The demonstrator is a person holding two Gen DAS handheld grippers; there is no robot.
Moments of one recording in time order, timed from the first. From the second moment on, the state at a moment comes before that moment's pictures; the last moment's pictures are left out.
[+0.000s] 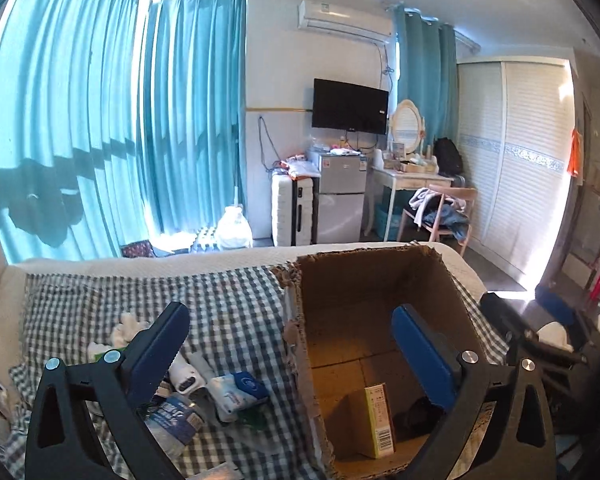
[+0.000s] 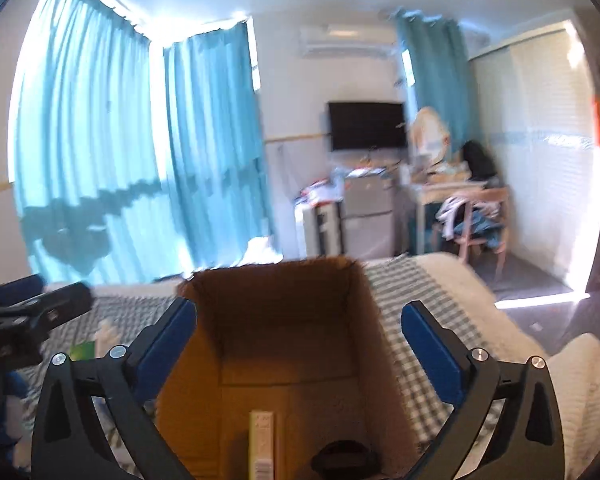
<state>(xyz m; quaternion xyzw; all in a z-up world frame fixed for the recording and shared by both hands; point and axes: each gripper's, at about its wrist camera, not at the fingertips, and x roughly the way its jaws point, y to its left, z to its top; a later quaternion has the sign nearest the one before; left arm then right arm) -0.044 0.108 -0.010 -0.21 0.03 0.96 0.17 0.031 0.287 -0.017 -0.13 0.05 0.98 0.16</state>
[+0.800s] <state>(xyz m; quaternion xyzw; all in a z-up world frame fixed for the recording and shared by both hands) -0.016 -0.031 0.019 -0.16 0.01 0.99 -0.01 0.045 0.193 0.009 -0.04 0.06 1.00 0.04</state>
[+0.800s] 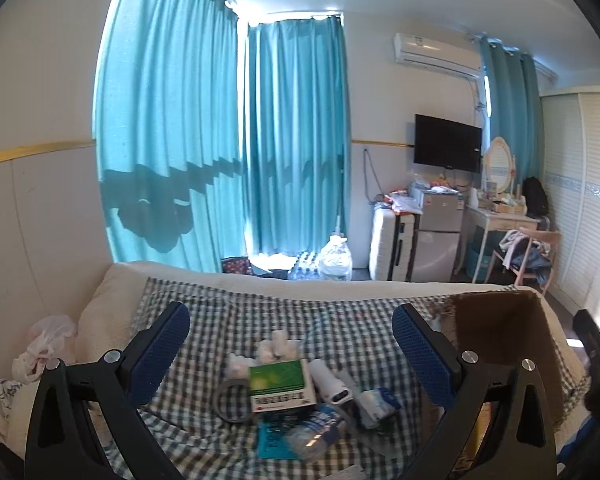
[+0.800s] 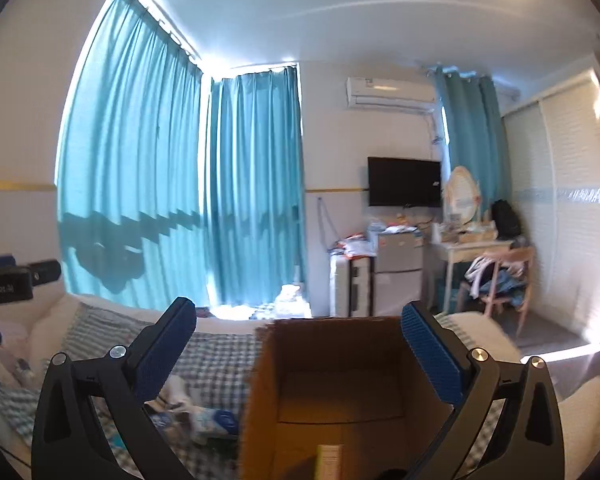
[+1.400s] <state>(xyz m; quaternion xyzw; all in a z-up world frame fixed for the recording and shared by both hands) -0.023 -0.106 -0.005 -0.16 0.01 0.99 -0.05 0.021 0.102 -0.030 0.00 -0.01 1.00 -0.02</state>
